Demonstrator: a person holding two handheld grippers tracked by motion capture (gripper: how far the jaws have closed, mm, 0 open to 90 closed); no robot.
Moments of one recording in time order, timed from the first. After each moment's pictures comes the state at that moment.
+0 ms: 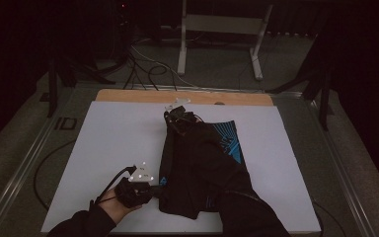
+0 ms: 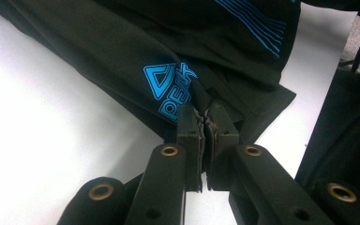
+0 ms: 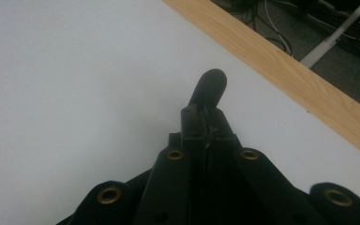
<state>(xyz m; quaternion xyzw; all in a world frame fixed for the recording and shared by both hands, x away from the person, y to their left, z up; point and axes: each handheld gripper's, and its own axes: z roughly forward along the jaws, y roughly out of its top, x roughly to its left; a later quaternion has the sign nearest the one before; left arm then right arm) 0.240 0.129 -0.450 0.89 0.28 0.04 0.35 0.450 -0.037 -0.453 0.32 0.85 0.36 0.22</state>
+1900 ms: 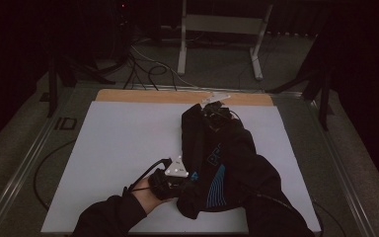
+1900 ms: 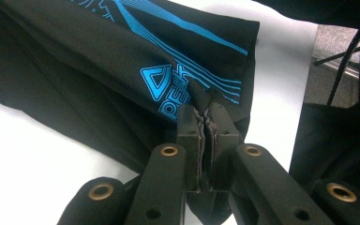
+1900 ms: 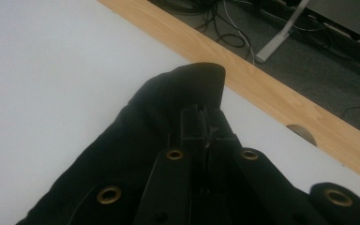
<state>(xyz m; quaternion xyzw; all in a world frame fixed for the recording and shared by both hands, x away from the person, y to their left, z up) 0.256 0.048 -0.430 0.90 0.21 0.03 0.37 0.447 -0.138 -0.425 0.36 0.83 0.35 0.25</state>
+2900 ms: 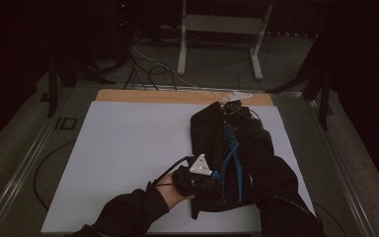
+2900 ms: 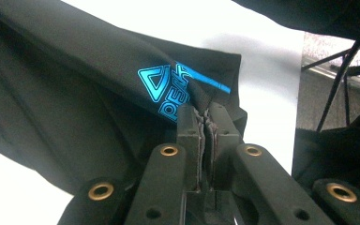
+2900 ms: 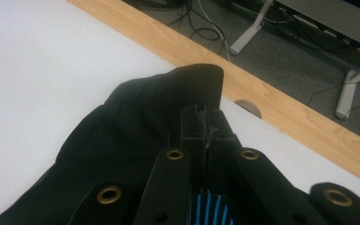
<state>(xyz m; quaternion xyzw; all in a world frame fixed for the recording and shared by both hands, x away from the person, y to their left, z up) 0.268 -0.004 -0.433 0.90 0.17 0.02 0.39 0.446 -0.191 -0.416 0.39 0.81 0.34 0.28</state>
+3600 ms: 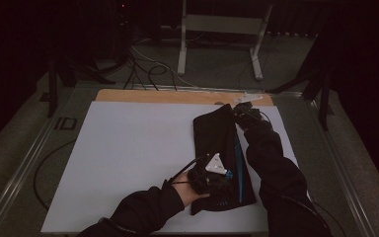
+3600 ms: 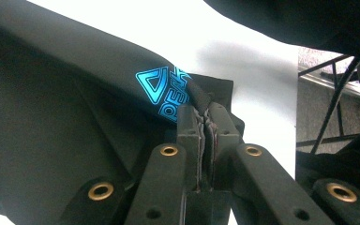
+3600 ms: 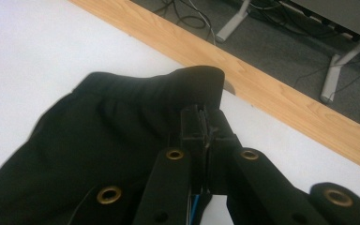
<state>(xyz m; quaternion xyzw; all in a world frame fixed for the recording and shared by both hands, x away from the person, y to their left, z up) 0.277 -0.041 -0.443 0.90 0.16 0.01 0.40 0.450 -0.226 -0.429 0.41 0.81 0.32 0.29</state>
